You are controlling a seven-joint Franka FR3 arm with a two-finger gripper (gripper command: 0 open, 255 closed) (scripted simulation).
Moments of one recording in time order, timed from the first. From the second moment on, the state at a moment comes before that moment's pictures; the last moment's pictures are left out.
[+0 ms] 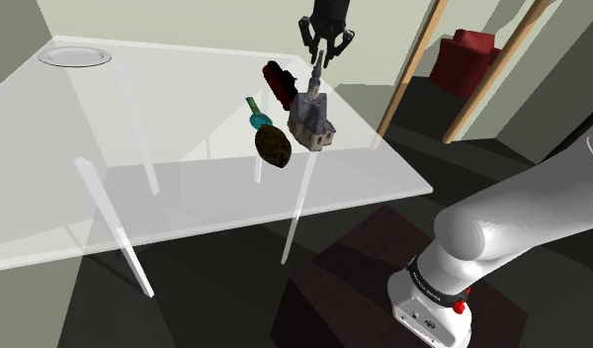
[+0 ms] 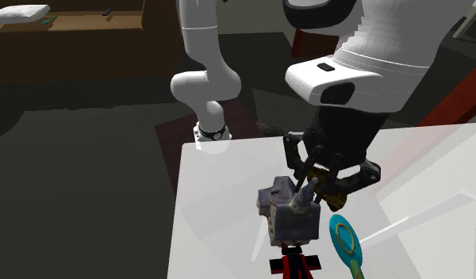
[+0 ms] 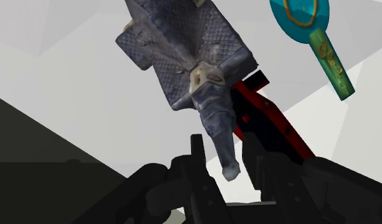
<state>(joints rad) -0.38 -0.26 0.44 -1.90 -0.14 1.82 1.14</state>
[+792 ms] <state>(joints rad) -0.38 -0.24 0.44 -1.81 -0.14 1.74 1.13</state>
